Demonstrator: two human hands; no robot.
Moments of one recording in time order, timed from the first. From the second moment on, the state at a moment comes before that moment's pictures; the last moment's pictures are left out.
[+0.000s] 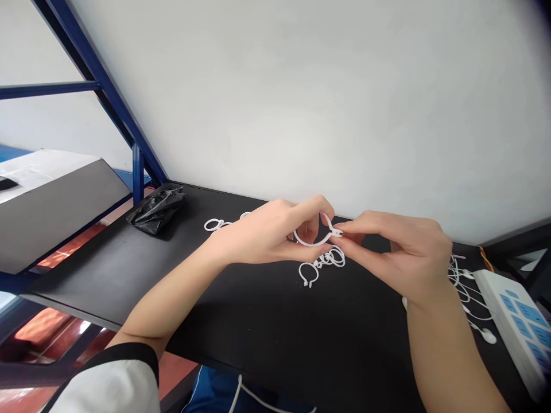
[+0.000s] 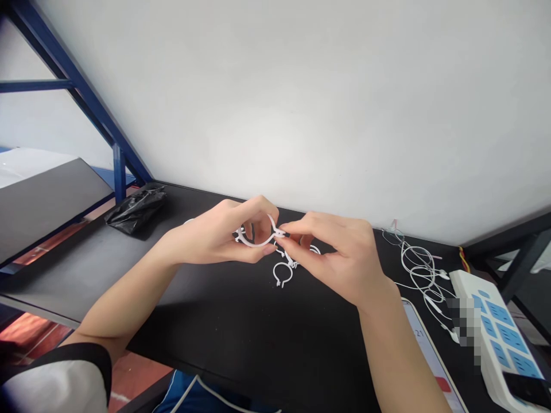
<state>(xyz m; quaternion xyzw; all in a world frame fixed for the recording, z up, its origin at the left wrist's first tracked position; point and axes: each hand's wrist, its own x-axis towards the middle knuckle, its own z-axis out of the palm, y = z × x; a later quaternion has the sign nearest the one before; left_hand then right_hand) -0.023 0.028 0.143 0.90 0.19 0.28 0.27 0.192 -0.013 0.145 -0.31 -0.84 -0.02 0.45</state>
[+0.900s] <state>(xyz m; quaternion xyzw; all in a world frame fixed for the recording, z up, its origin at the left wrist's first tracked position) -0.024 0.029 0.141 0.90 0.19 0.32 0.22 0.191 -0.019 0.149 -0.28 -0.82 -0.04 0.49</state>
